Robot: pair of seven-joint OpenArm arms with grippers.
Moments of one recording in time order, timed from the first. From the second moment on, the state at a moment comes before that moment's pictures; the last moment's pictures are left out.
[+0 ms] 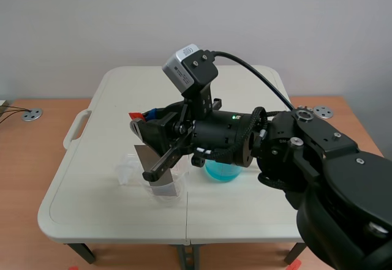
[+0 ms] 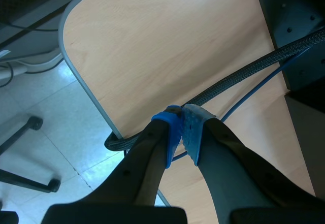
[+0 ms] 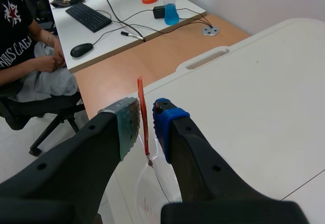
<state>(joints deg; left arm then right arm) 46.1 -29.4 10.9 60.4 -3.3 -15.4 -11.3 1.5 6.1 -20.4 84.4 11.8 45.3 -6.4</state>
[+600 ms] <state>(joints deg) 44.6 -29.4 10.9 60.4 -0.7 -15.4 -11.4 1.5 6.8 -16.7 84.4 11.8 45.3 -6.4</state>
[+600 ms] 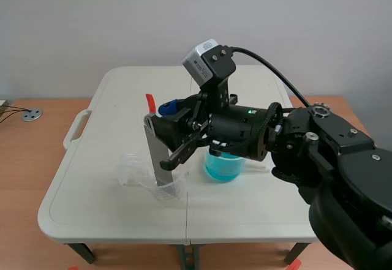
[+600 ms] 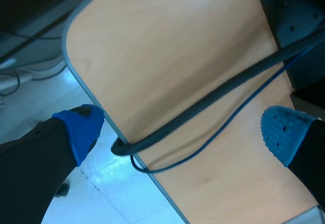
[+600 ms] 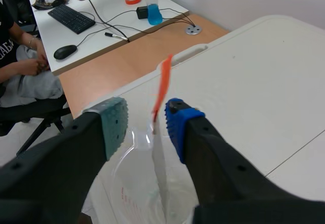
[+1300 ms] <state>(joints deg) 42.3 -28.6 10.9 60.4 -0.9 -15.3 -10.2 1.5 7.9 -16.6 84.4 12.5 45.3 -5.7</state>
